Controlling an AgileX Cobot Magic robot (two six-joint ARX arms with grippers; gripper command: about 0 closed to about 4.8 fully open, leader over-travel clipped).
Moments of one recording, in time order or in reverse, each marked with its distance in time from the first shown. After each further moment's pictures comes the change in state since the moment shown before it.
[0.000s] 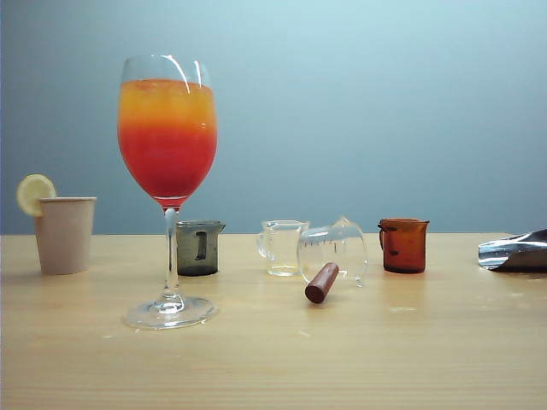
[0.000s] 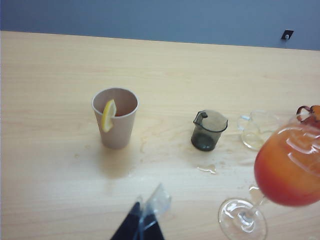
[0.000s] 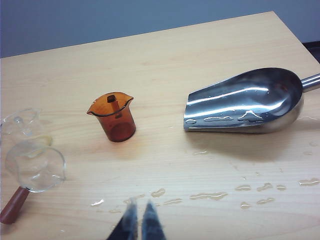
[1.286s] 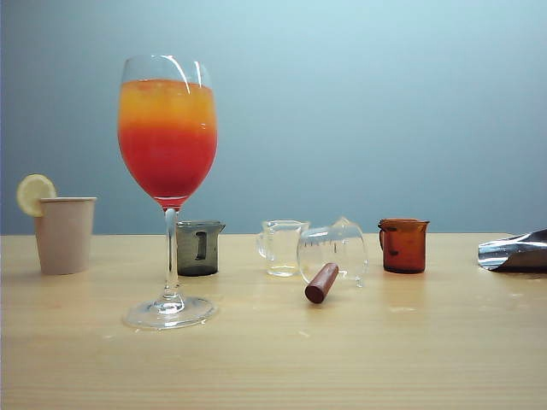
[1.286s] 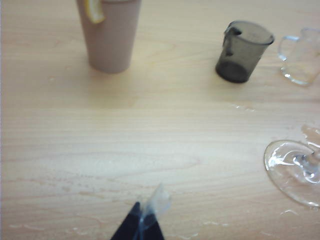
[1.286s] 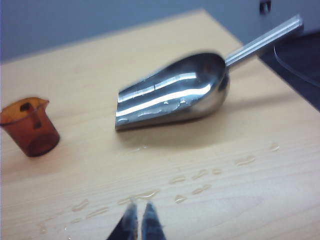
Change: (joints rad) left arm 0.008 -0.219 -0.569 0.289 0.022 0.000; right arm -0.240 -0.105 -0.276 0.223 -0.023 -0.001
